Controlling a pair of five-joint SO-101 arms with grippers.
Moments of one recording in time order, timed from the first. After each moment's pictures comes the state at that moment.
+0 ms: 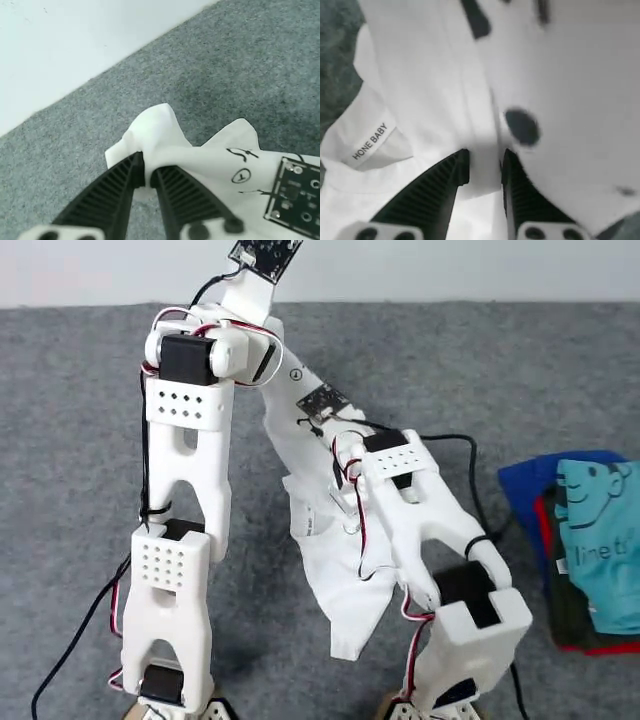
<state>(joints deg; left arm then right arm) 7.5 45.8 -82.9 96.1 -13.1 -19.8 13.7 14.0 56.8 21.1</state>
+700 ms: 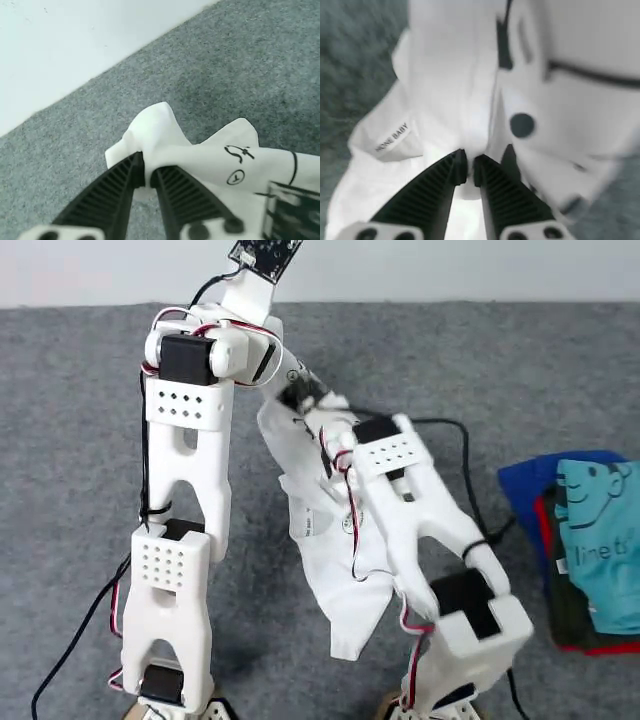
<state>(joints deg) 7.5 45.8 -82.9 96.1 -13.1 -22.5 8.2 4.3 66.1 25.9</state>
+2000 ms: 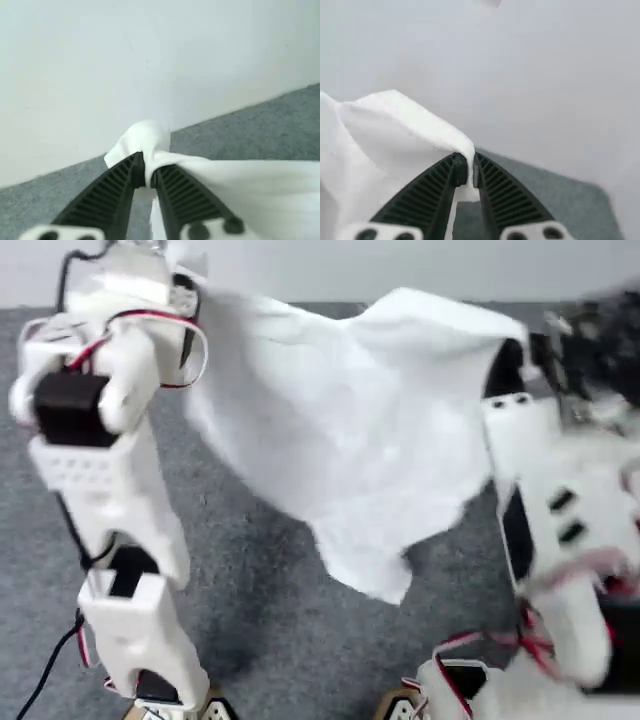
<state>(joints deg) 1.0 17.7 -81.4 99.5 -7.2 -1.9 -30.9 -43.1 89.7 17.9</state>
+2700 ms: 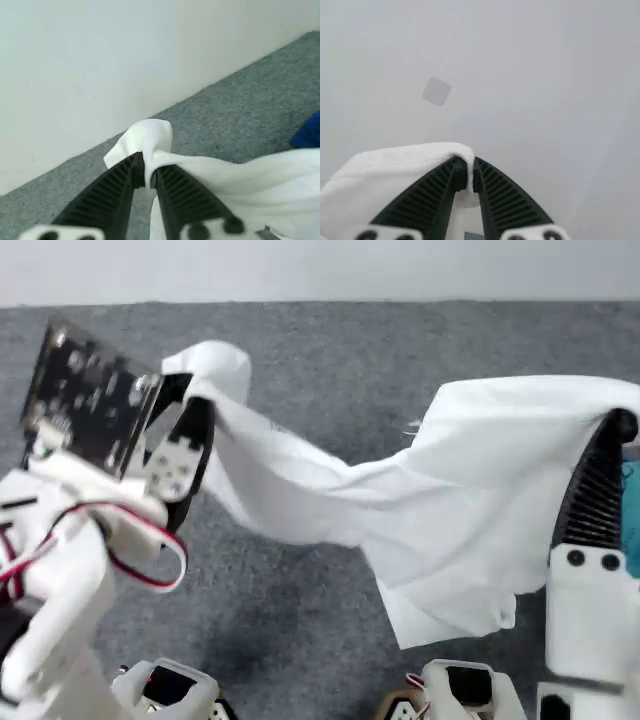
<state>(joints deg) 16.2 -31.1 -33.4 99.5 -7.2 2.7 -41.1 -52.7 89.7 17.9</state>
